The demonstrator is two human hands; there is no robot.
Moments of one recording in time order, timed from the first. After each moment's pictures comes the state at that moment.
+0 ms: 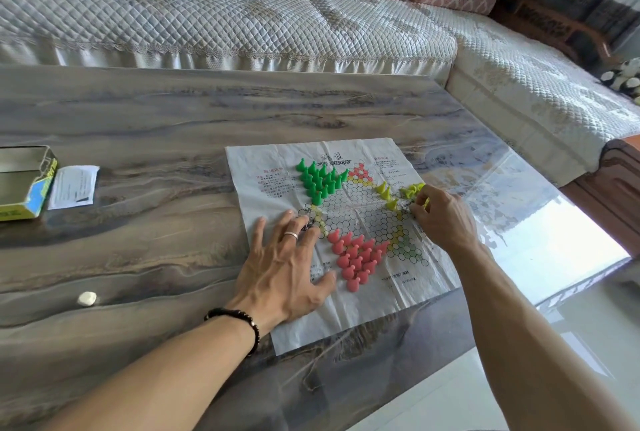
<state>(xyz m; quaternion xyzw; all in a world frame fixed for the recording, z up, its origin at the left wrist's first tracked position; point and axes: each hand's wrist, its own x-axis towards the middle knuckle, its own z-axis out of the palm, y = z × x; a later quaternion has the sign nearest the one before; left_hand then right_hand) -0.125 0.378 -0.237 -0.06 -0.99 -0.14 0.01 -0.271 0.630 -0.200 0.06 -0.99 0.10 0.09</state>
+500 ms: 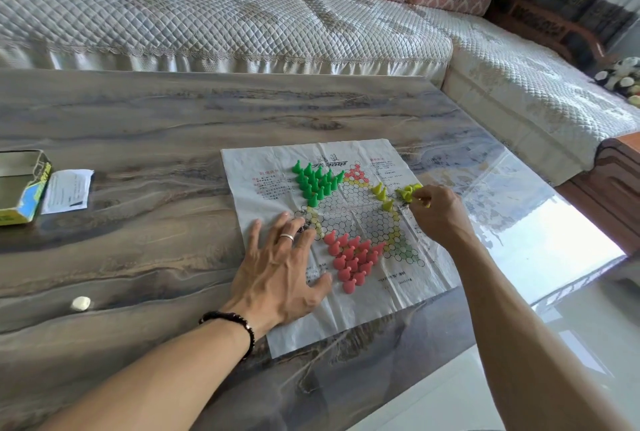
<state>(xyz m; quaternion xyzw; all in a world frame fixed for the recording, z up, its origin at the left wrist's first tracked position) -0.126 0.377 -0.237 -0.06 -0.99 -0.13 0.01 -0.270 0.624 -0.192 0.04 -0.98 0.20 0.07</state>
